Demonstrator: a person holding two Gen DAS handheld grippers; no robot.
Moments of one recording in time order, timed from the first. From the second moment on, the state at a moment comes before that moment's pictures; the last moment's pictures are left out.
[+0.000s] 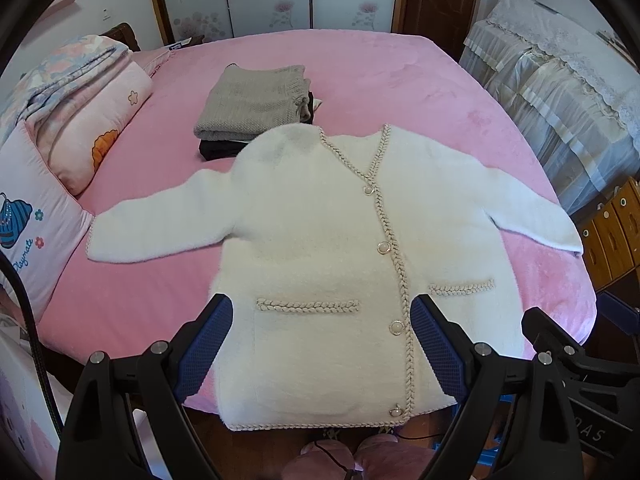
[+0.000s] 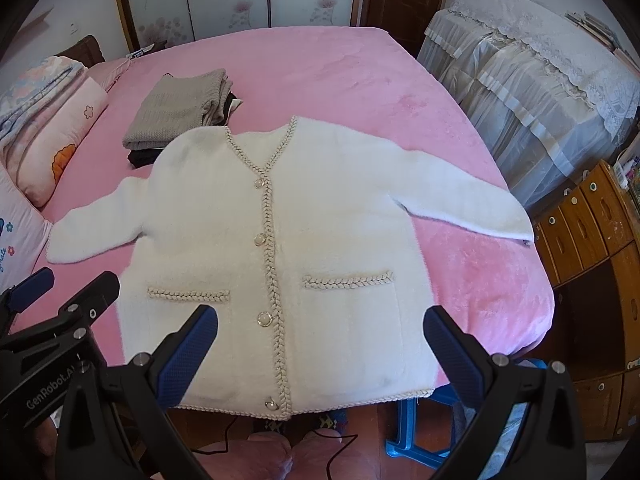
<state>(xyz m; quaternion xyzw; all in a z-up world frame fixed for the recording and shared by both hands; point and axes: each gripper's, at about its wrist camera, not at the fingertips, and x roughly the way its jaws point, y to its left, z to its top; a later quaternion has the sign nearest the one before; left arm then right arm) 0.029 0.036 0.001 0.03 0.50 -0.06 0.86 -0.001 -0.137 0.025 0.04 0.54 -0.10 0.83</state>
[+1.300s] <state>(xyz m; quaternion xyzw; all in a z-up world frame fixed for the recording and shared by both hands) 0.038 0.047 0.004 0.05 0.51 -0.10 0.85 -0.007 -0.125 0.036 0.05 0.52 -0.13 0.84</state>
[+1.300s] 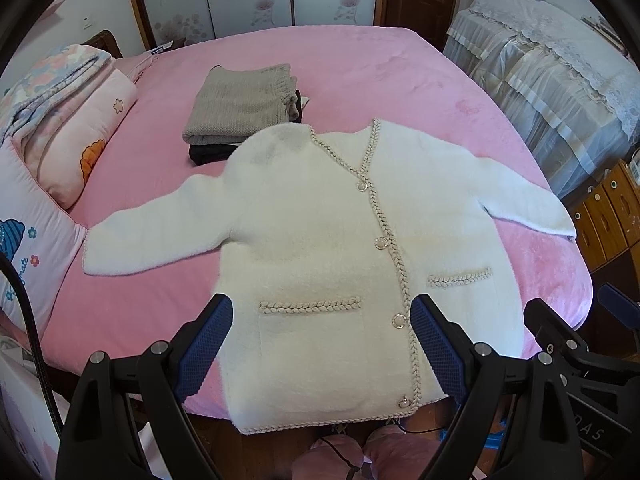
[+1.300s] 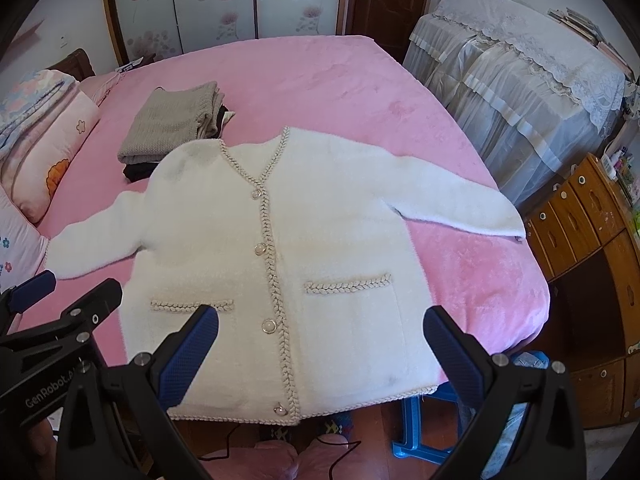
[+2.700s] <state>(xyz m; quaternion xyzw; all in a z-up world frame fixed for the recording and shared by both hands) 0.050 -0.048 0.023 0.08 0.48 -0.08 0.87 0.002 -0.208 0.036 0.06 0.49 -0.09 0.87</state>
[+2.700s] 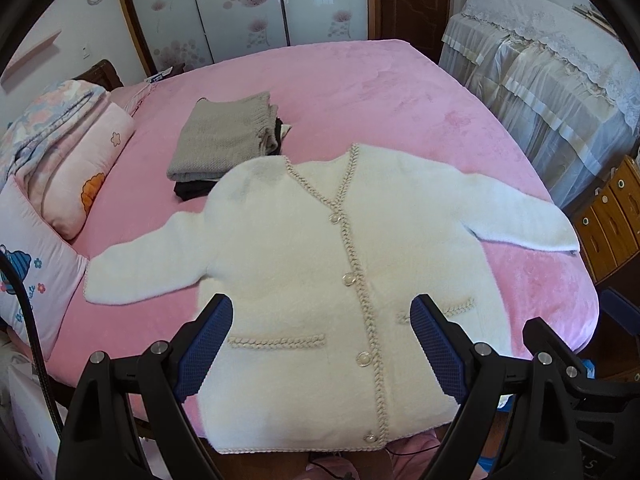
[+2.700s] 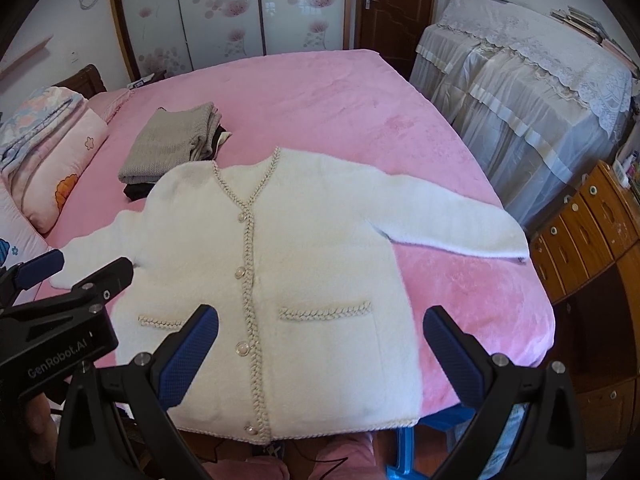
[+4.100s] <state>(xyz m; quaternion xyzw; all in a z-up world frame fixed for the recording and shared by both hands) 0.186 -0.377 -0.153 0.10 0.57 -0.11 0.81 0.036 -0.662 -0.244 0.47 0.49 -0.24 0.70</state>
